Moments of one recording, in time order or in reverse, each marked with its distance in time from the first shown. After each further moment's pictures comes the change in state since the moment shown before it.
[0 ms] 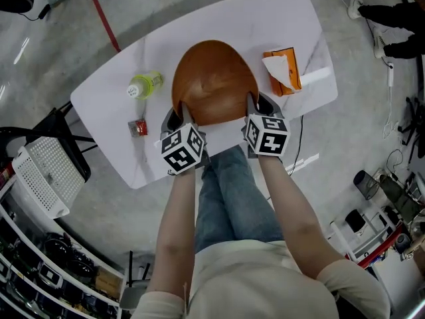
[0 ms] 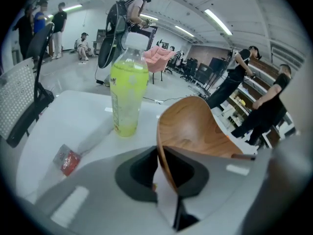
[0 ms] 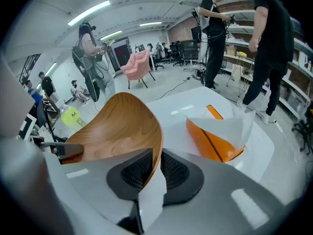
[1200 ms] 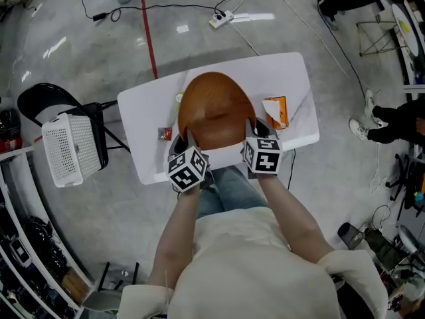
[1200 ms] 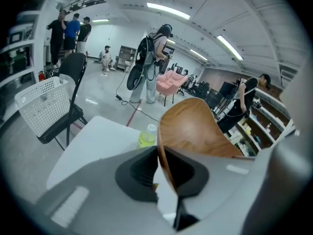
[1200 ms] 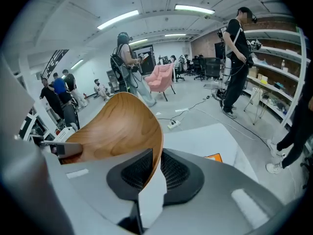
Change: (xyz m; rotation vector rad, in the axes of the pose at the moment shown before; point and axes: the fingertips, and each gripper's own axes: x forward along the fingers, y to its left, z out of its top) left arm -0.183 -0.008 0.088 -0.184 -0.211 0.091; right arm -0.150 0.081 0.111 -0.210 -0.100 0.131
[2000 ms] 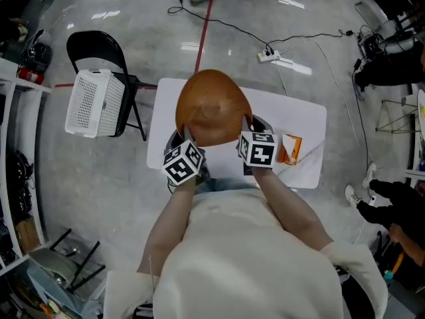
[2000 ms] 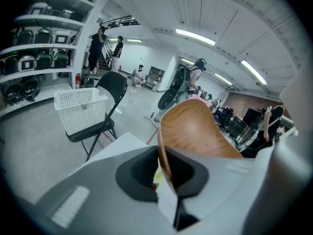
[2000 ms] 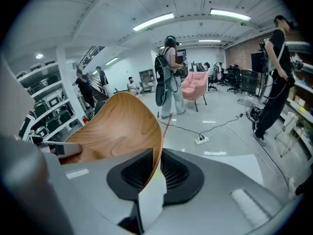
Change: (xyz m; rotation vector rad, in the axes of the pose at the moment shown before) left arm -0.083 0.083 0.064 -0.241 -0.236 0.209; right arm -0.003 0.130 0.078 -0.268 -0.056 0.245
